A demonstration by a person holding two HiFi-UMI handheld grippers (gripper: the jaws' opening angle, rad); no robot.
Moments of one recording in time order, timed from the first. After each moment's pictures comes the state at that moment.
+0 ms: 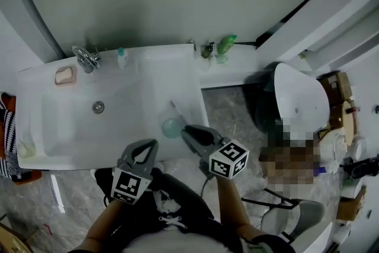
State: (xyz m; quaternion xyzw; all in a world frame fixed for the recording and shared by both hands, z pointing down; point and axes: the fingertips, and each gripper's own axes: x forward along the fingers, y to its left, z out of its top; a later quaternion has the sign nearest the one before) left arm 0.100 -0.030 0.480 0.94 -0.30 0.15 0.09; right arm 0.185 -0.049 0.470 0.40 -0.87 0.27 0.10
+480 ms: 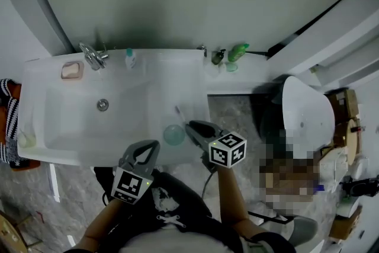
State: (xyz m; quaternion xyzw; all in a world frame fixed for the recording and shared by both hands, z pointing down) left arm 0.107 -0.048 0.489 0.93 -0.33 0.16 0.09; right arm 0.208 -0.099 0.517 0.38 -0.86 0.31 0.15
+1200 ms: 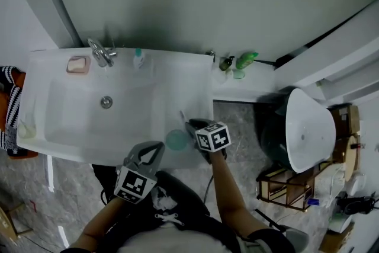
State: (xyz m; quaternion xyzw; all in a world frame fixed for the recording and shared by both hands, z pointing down) left arm 0.116 -0.057 0.499 0.92 -0.34 0.17 0.09; right arm 0.214 -0.142 0.622 0.36 -0.81 0.32 0.33
